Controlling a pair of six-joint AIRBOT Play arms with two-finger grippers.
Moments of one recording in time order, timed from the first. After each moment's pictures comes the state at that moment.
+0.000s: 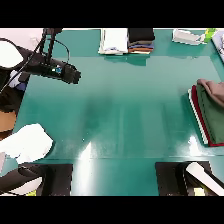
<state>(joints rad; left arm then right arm) -0.38 -1.15 1.45 1.29 -1.19 -1.44 -0.91 -0.99 1.28 -1.46 1.38 1.52</state>
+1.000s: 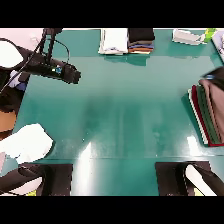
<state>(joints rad) -0.38 -1.15 1.45 1.29 -1.18 -1.44 -0.36 -0.88 1.10 -1.03 1.17 1.47</state>
